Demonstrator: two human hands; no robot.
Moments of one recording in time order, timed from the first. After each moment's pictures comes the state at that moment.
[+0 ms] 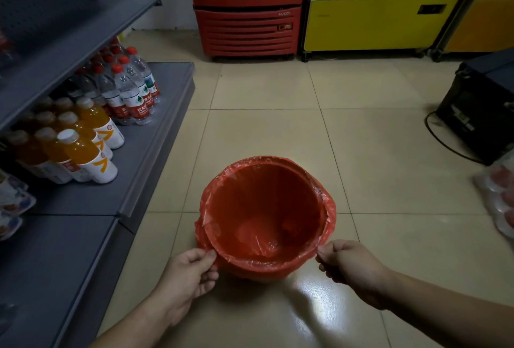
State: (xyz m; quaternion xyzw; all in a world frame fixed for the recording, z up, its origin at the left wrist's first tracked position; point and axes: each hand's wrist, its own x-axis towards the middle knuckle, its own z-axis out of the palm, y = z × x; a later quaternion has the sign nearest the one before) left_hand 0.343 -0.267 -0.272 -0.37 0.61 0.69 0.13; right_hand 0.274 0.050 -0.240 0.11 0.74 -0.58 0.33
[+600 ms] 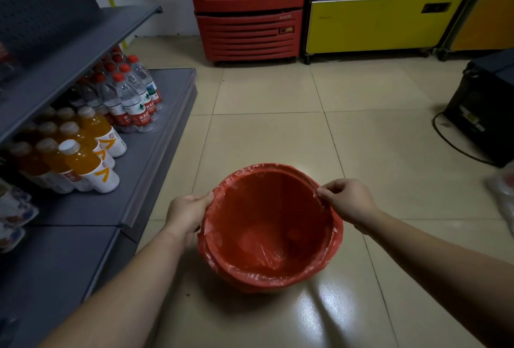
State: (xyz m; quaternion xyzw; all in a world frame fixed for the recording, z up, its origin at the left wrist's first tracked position) left_hand 0.222 -0.288 -0.242 -0.37 0.71 0.60 0.00; right_hand 0.151 0.031 -0.229 0.06 0.88 -0.46 0.09
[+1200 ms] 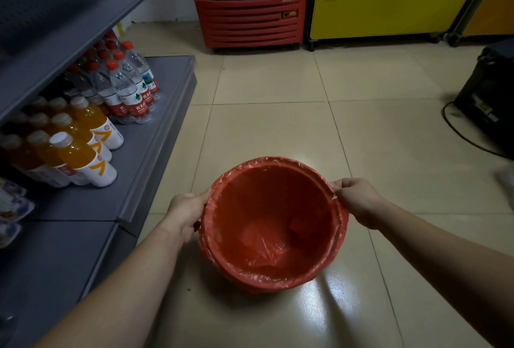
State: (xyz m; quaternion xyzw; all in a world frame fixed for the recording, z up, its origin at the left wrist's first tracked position) left_hand 0.211 -0.300 -0.259 -0.38 0.68 0.63 0.06; right_hand 0.129 0.038 -0.254 0.14 0.78 -0.58 0.20
